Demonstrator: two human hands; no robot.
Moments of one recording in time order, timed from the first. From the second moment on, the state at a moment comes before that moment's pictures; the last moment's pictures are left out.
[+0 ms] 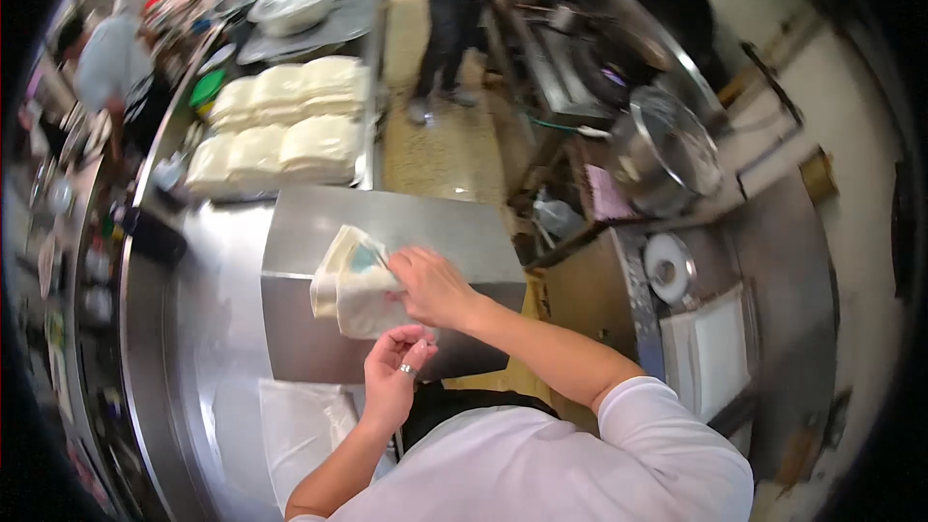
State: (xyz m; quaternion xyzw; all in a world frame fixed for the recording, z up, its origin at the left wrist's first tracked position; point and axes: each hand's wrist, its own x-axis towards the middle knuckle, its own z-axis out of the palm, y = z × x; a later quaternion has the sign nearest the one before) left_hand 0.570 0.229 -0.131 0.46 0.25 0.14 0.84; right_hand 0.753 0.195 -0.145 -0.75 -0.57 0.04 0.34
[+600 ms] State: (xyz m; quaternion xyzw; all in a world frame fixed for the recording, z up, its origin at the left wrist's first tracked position) left_hand 0.647 -0.138 -0.103 0.62 -0.11 -0.21 0.75; right_hand 0.700 -0.393 -0.116 -0.93 -0.08 -0.24 0.25
